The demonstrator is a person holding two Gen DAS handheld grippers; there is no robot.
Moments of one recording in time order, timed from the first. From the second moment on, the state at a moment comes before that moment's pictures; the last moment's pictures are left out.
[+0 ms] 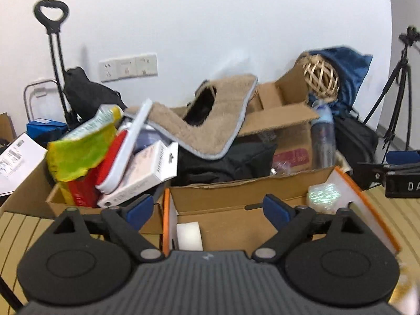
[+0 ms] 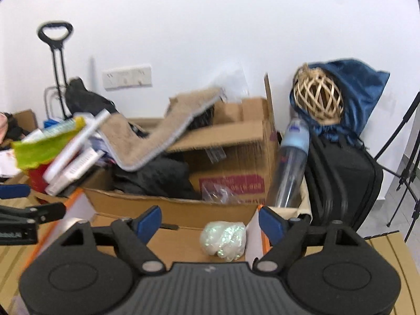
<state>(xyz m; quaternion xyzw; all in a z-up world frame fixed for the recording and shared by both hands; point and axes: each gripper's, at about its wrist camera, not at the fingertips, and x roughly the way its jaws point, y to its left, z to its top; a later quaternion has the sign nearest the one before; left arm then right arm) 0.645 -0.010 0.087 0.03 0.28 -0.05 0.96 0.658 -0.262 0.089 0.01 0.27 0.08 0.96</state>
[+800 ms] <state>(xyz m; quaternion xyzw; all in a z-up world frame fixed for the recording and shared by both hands) 0.176 -0.009 0.090 -0.01 0.07 -0.05 1.00 0.202 -0.272 0.081 0.06 0.10 0.12 0.99</state>
